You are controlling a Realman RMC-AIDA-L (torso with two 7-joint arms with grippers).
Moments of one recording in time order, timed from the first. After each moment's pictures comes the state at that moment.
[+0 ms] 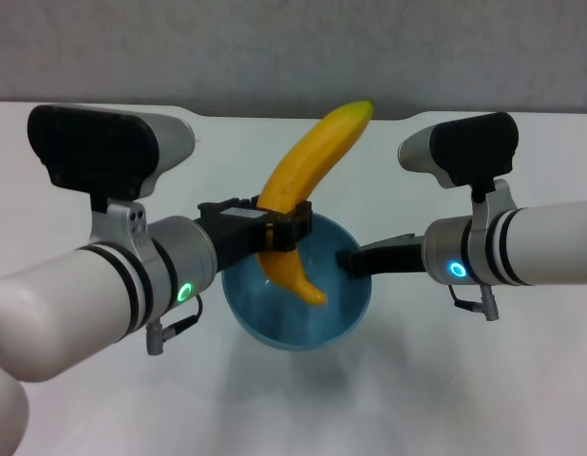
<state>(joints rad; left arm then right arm) -0.20 -2.04 -1.11 -1.64 -0.29 0.51 2.84 0.66 2.01 1.30 0.91 -2.06 0.61 -0.39</state>
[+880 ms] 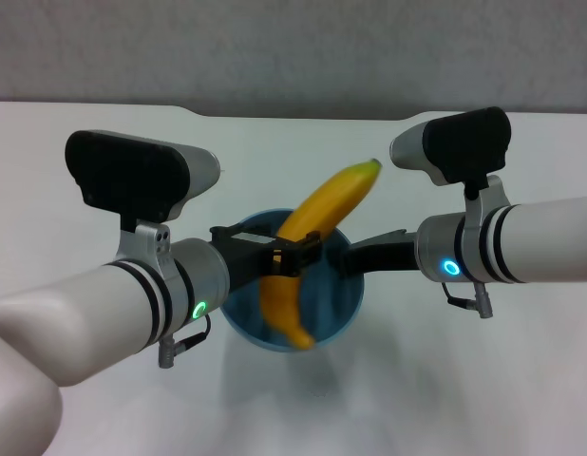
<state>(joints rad) -0.26 -2.04 -1.08 -1.50 -0.30 0.47 2.84 0.66 2.01 1.29 0.94 -2.06 0.61 -0.39</state>
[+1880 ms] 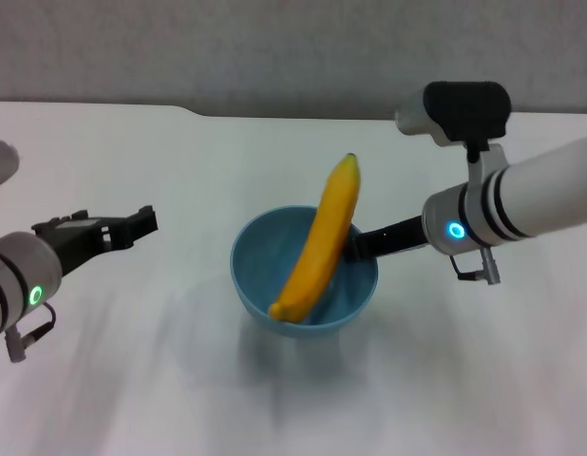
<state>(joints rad) -0.08 -2.03 -1.34 -1.52 -0.24 0.46 2.84 0.89 2.01 1.47 0.64 -2.06 0.78 -0.38</state>
